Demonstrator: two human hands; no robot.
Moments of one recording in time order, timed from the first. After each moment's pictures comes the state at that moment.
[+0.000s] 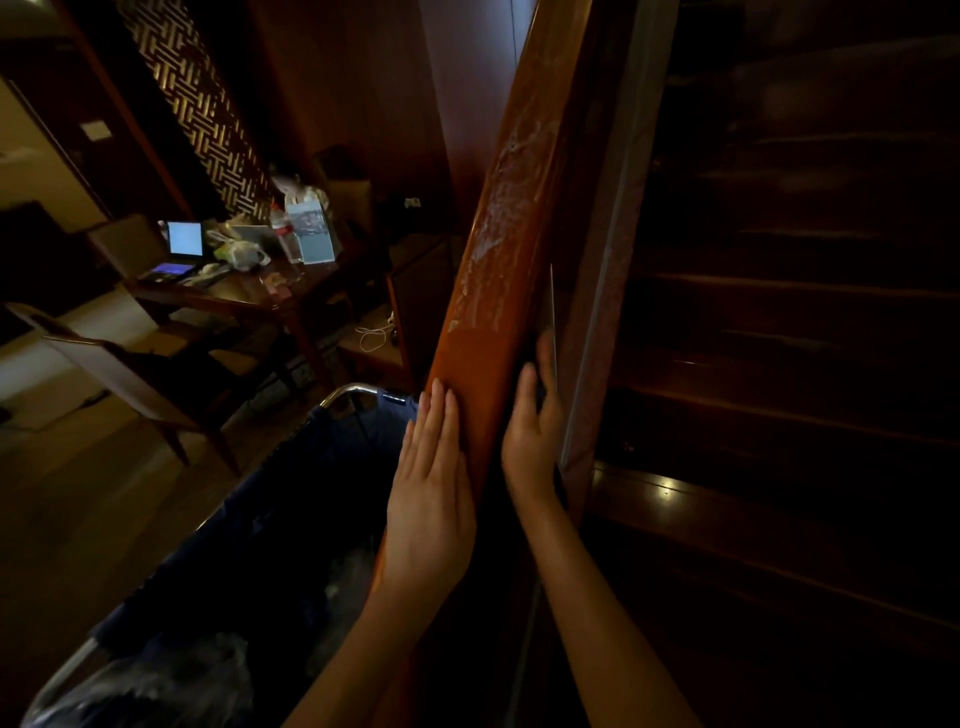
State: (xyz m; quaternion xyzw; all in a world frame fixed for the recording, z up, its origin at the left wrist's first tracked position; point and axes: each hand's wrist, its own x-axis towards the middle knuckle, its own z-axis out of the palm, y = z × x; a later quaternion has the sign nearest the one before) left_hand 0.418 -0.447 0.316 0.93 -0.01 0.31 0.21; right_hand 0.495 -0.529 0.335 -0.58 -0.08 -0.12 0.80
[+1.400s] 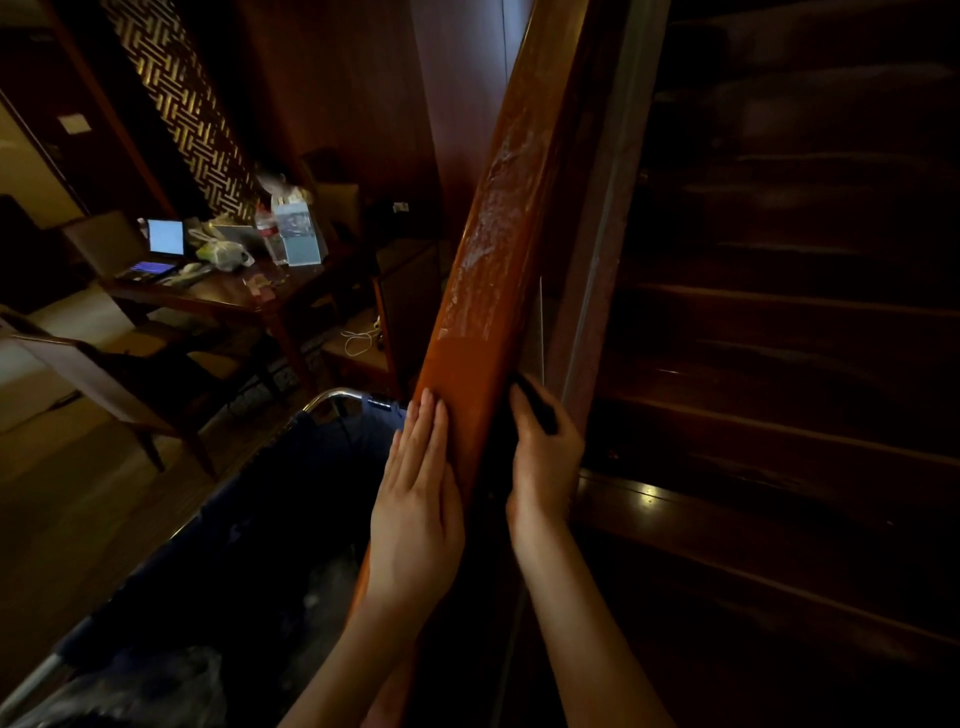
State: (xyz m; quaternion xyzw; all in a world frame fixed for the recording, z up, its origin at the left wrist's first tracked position) left_hand 0.417 -0.446 0.317 0.94 -0.01 0.28 0.22; right_hand 0.503 -0.535 0.321 -0.45 0.14 -0.06 0.88
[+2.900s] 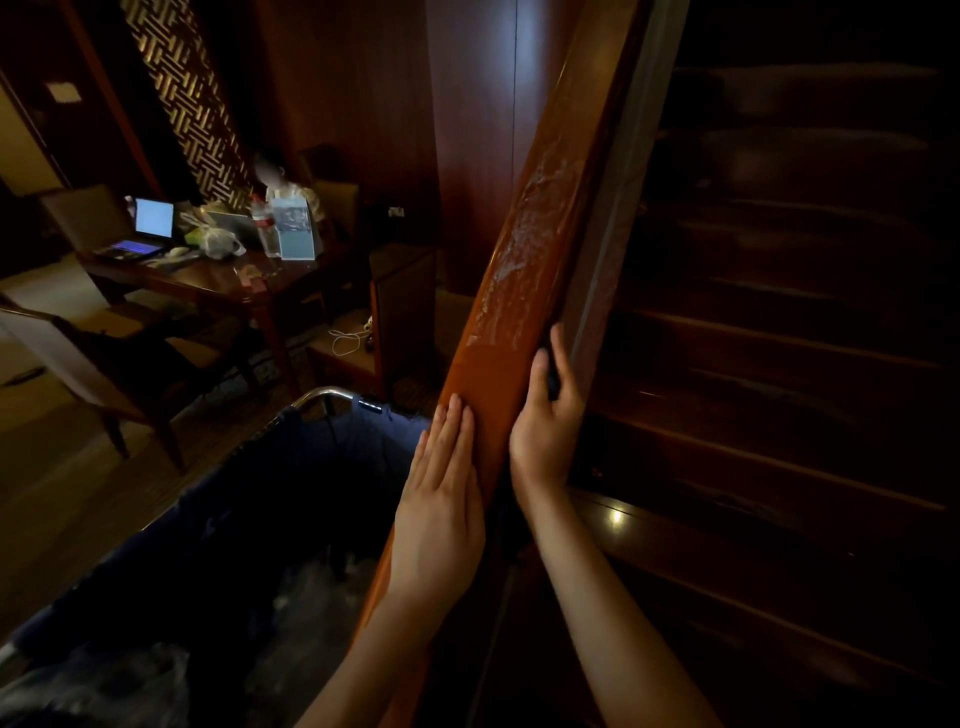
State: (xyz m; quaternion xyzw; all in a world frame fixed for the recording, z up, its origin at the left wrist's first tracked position) left_hand 0.417 -0.445 0.315 0.93 -0.03 0.28 0.23; right_hand 0.514 -0.525 0.354 -0.61 -0.04 -0.22 0.76
